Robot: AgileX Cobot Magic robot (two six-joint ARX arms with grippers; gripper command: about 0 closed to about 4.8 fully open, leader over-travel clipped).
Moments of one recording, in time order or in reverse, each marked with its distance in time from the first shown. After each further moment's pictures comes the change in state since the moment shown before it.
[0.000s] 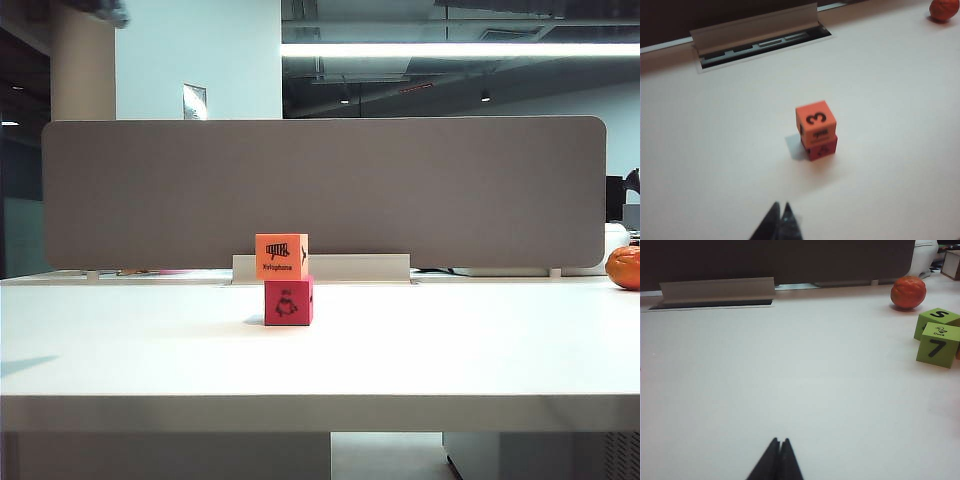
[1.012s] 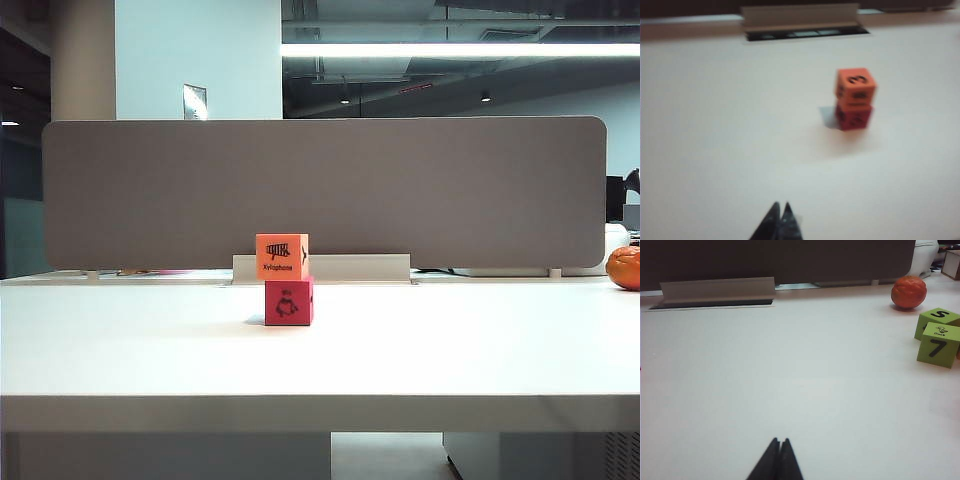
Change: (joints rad) left arm 0.000 -0.459 -0.404 0.032 -0.163 -0.108; right arm 0.000 0.000 0.000 0.000 0.000 0.000
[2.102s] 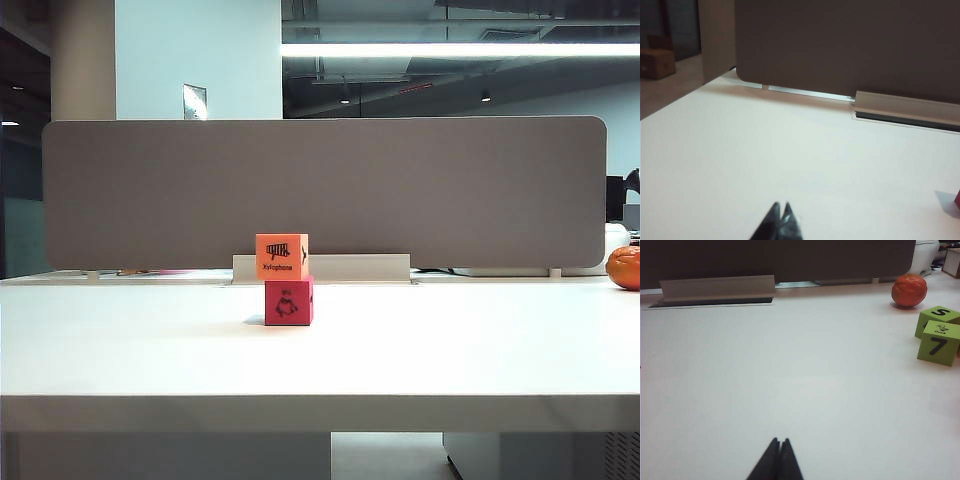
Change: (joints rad) left arm 0.577 -0.409 -0.469 0.425 0.214 0.011; right arm 0.000 0.000 0.000 -0.006 0.000 0.000
